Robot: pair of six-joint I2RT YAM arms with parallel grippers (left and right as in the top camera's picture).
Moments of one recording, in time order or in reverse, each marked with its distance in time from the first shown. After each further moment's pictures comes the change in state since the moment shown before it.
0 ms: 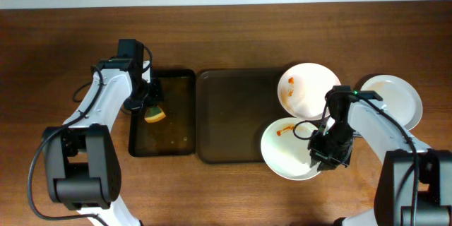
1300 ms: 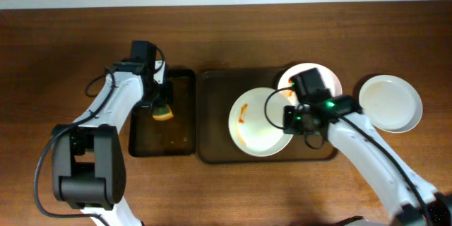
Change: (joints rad) left arm -0.072 0.000 -0.048 0.100 0.000 0.105; right arm 0.336 -0.190 0.083 0.346 0.258 -0.061
